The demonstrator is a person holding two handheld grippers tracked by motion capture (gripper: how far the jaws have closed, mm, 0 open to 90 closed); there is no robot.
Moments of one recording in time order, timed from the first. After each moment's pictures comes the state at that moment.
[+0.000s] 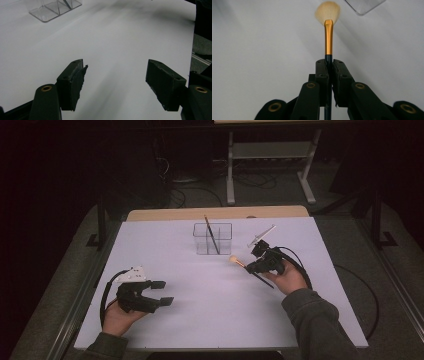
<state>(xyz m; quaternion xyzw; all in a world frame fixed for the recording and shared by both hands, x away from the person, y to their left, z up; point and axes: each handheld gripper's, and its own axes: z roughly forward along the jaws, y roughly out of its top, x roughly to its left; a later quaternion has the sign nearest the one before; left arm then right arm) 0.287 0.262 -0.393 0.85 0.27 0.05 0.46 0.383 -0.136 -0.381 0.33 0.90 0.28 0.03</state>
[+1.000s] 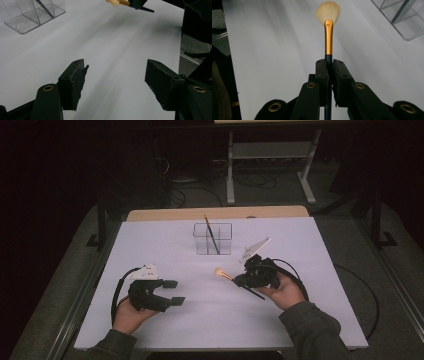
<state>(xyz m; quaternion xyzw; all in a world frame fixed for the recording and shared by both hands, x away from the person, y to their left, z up) 0.291 0.229 -0.386 0.85 0.25 0.02 0.46 0.333 -0.110 -0.366 0.24 0.91 0.33 0.03</state>
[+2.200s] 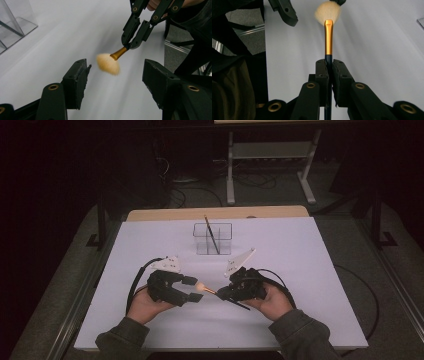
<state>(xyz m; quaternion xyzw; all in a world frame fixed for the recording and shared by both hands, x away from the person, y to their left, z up) 0.305 0.180 -0.363 0.88 0.19 -0.02 0.44 0.307 -0.074 -0.366 0.15 0.92 0.36 0.00</state>
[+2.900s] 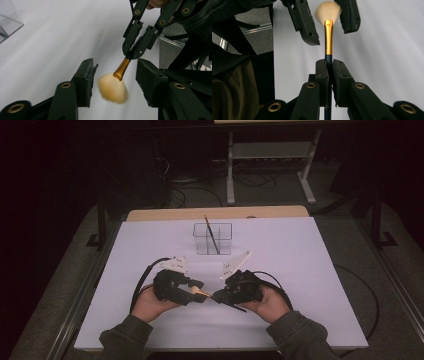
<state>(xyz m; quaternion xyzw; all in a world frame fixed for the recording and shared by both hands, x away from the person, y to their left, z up) 0.307 0.168 -0.365 0.88 0.18 -0.04 0.43 0.299 -0.065 -0.361 0.13 0.92 0.37 -0.01</state>
